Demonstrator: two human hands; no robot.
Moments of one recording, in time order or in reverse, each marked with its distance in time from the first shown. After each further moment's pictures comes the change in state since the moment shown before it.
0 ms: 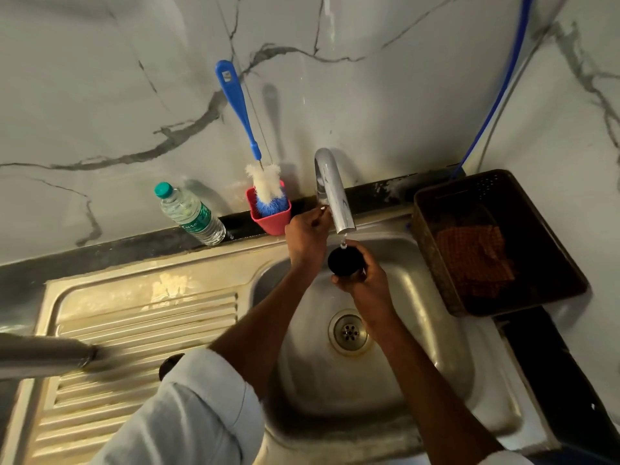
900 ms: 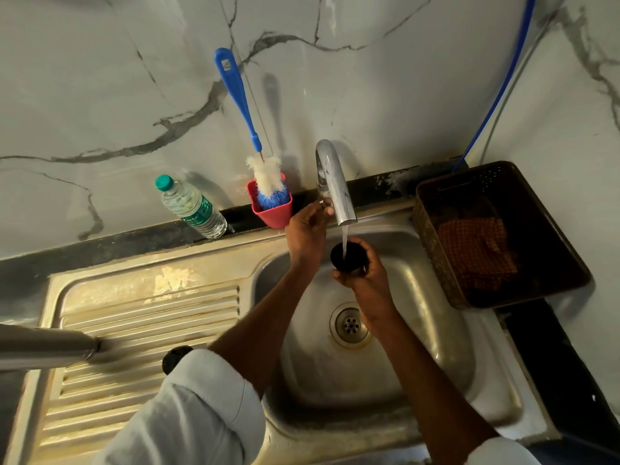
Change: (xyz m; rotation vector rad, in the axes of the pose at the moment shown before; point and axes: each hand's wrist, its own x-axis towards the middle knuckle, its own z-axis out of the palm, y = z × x) left_hand -0.008 -0.011 -0.004 -0.082 -0.036 0.000; right_hand 0.000 0.015 0.001 0.132 0.007 0.034
